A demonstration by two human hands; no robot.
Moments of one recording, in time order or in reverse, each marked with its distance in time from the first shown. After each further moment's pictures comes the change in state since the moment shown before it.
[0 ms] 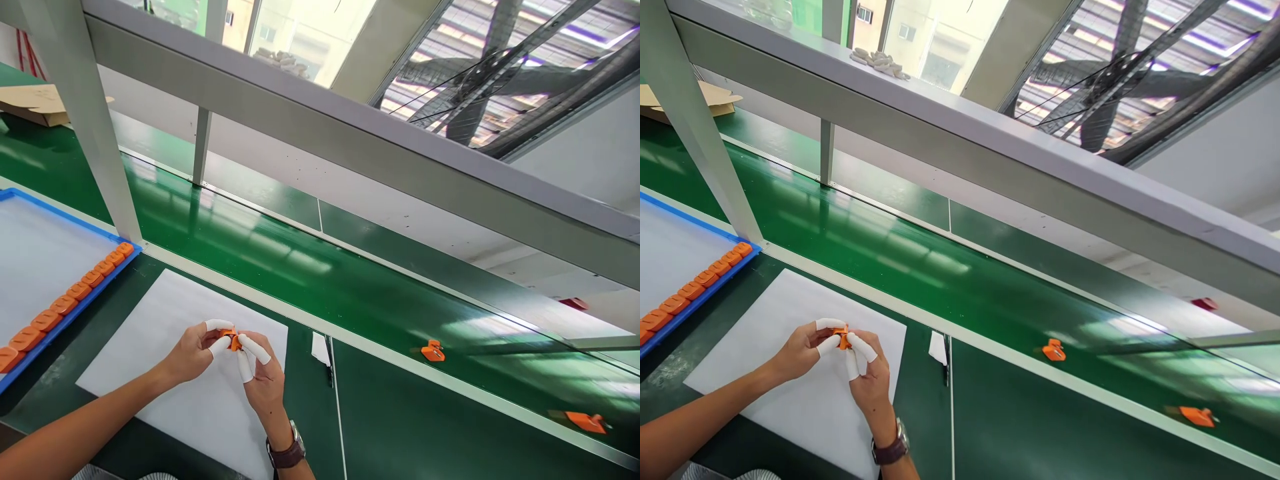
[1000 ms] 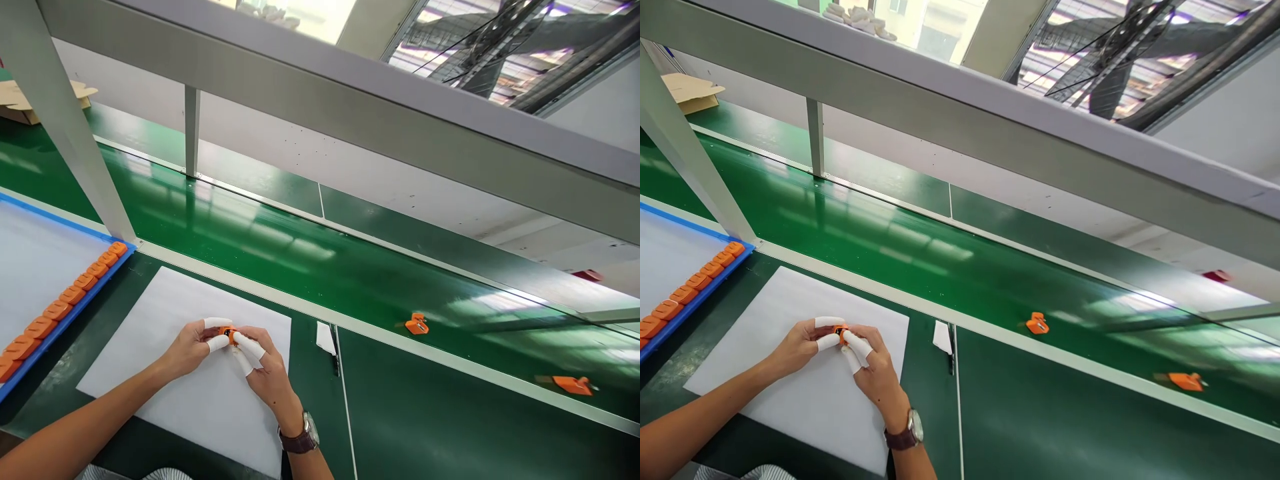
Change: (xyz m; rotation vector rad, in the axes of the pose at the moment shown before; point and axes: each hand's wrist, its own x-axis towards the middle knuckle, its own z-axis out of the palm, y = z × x) left_hand 0.006 -0.004 -0.009 -0.033 -0.077 -0.114; right_hand 0.003 0.016 -0.014 -0.148 -0.192 -0.086
